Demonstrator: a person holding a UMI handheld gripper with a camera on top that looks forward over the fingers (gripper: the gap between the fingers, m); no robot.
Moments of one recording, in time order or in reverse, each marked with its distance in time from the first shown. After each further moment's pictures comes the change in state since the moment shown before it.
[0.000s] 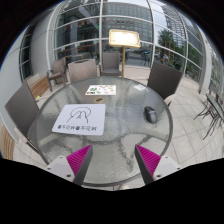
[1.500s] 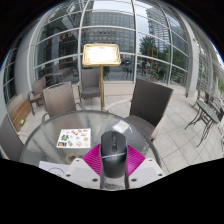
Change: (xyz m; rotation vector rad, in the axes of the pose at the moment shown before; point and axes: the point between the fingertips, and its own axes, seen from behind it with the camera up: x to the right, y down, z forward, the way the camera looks) arm 0.113 -0.263 0.123 0.142 0.159 0.108
